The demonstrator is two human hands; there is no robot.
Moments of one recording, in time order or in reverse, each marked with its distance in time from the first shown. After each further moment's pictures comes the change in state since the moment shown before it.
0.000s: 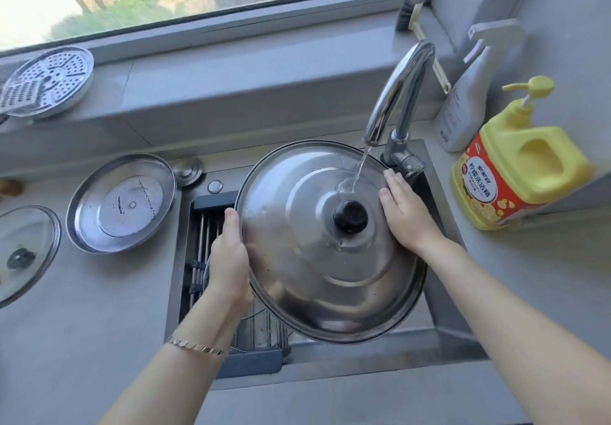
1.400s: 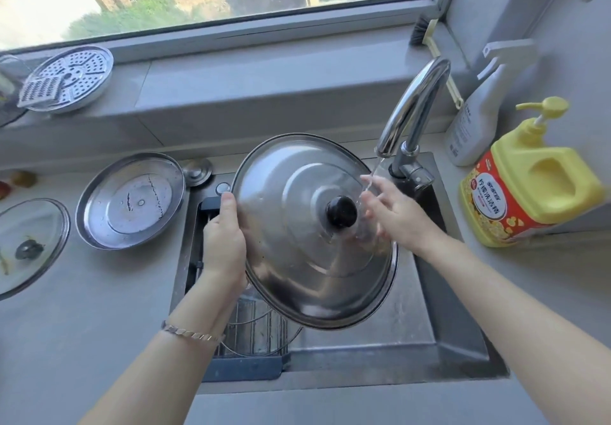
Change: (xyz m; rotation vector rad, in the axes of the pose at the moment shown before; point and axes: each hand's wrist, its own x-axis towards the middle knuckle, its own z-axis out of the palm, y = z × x) left_hand 0.019 0.017 -0.002 0.060 0.075 0.162; right_hand -0.003 -0.044 -0.018 0.175 -0.192 -0.020
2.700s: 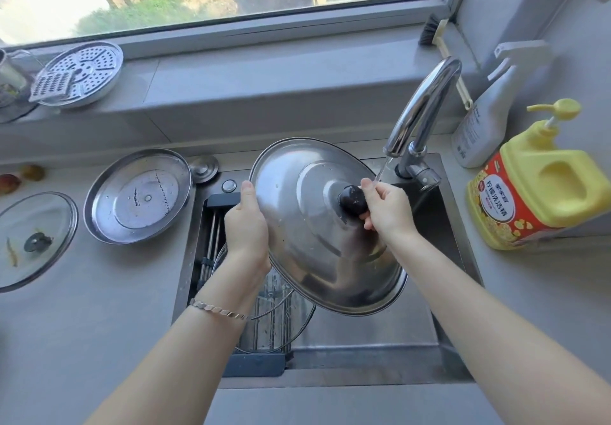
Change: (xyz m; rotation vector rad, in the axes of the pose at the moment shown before) left_hand 0.003 0.006 0.020 0.051 0.071 -0.054; right_hand 0.025 -0.009 0.039 0.340 0.328 0.170
